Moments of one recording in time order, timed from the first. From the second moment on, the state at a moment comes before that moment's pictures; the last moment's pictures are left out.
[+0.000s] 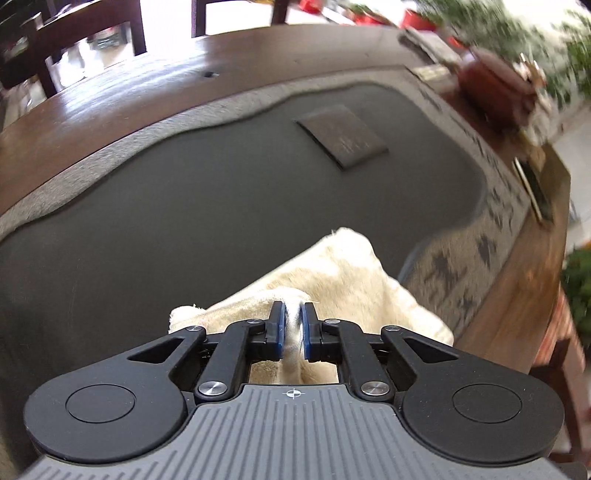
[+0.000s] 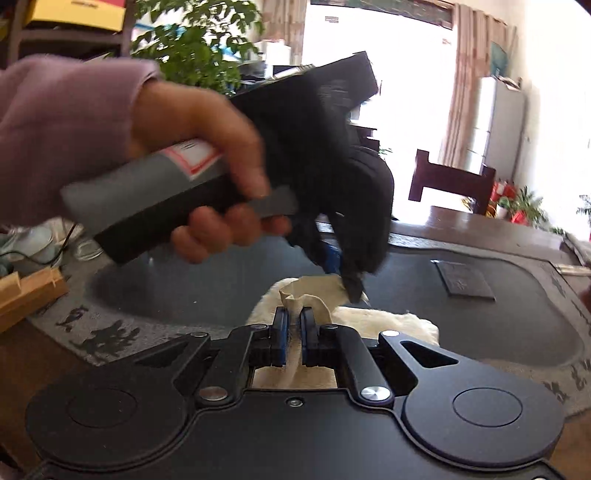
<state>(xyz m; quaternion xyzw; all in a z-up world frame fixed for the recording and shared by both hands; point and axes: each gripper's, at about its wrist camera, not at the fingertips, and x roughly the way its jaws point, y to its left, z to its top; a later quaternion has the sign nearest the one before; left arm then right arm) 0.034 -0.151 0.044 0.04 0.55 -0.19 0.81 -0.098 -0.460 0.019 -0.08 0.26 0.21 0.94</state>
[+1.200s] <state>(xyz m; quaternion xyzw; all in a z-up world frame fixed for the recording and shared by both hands) 0.034 -0.146 0.040 -0.19 0.45 -0.23 0.84 -0.068 -0.524 0.000 -0.07 0.29 0.05 0.95</state>
